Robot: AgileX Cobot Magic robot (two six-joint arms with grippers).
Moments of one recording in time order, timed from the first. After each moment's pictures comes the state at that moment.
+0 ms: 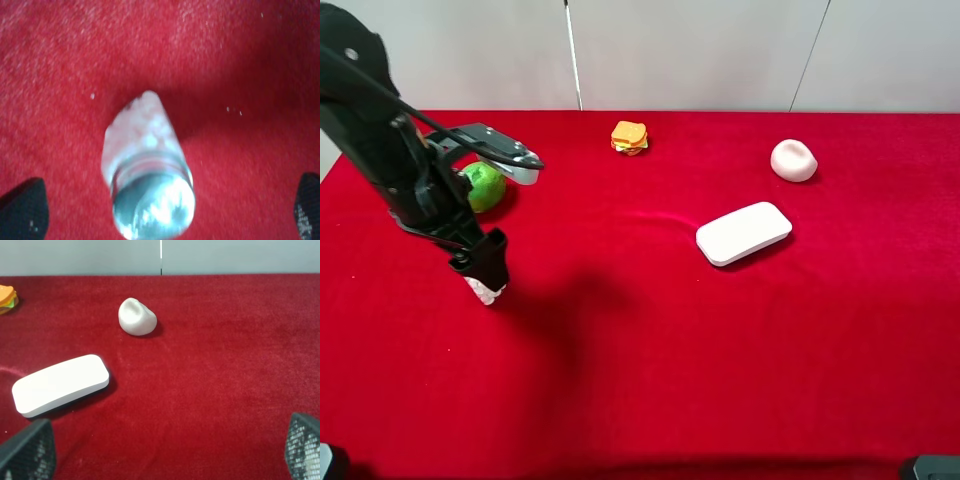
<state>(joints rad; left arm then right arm) -0.39 1.68 -0.84 -0.18 0.66 0.41 -0.06 -0.01 -0.50 0.10 1.02 -0.05</state>
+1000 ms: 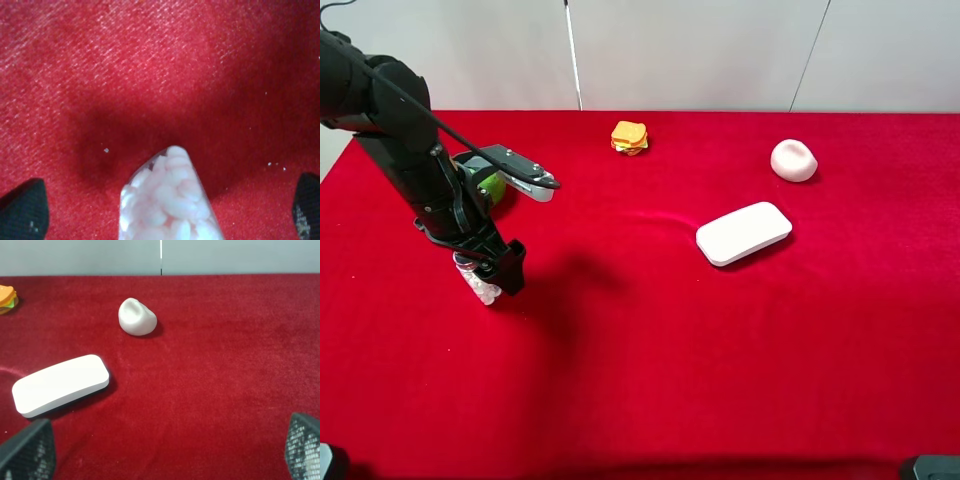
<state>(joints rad) -0.39 1.80 -0.84 -0.18 0.55 0.41 -0.06 -0.01 -0.50 0.10 1.02 -0.05</state>
